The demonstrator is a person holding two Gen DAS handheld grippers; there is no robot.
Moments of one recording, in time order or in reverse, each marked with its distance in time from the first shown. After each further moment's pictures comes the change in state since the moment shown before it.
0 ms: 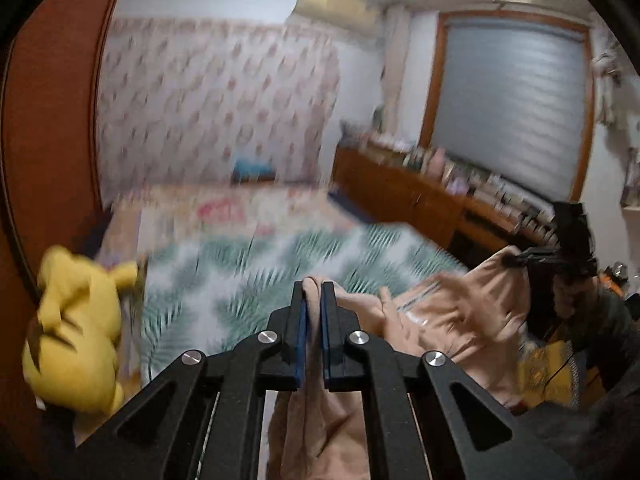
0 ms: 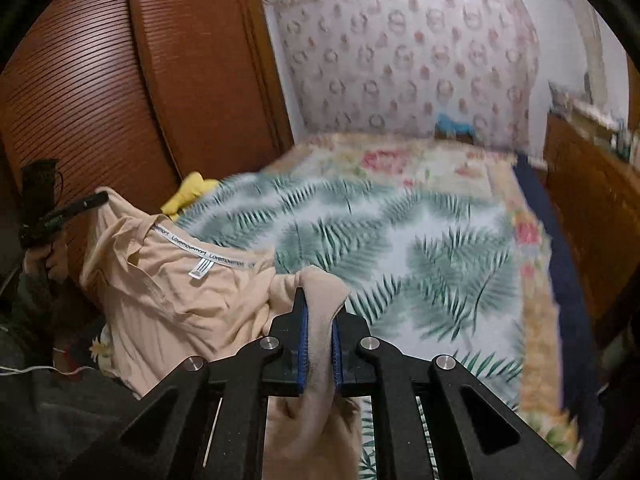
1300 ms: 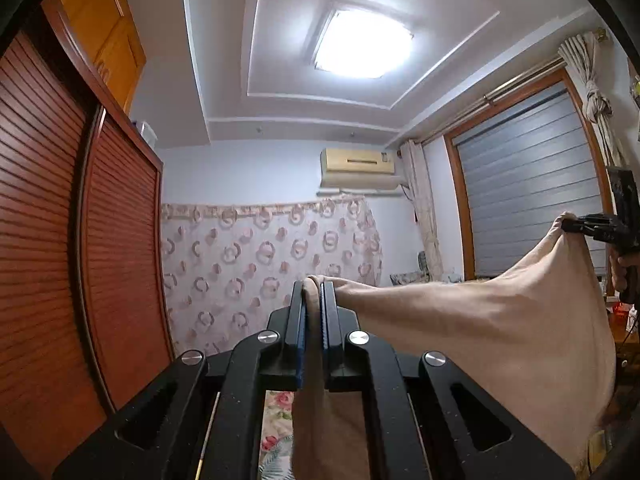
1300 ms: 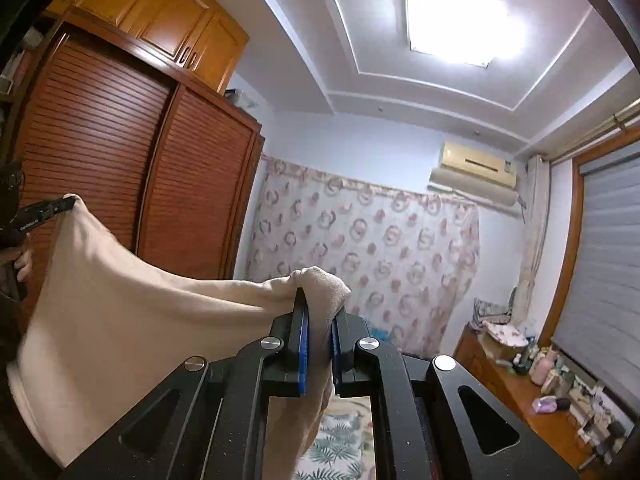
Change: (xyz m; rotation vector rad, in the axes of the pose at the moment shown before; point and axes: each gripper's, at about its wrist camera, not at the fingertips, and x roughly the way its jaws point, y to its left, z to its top) left arm -0.178 -0.018 0.224 0.197 -0.510 0.245; right arm -0.296 0.148 0.220 -0.321 -0.523 -0.315
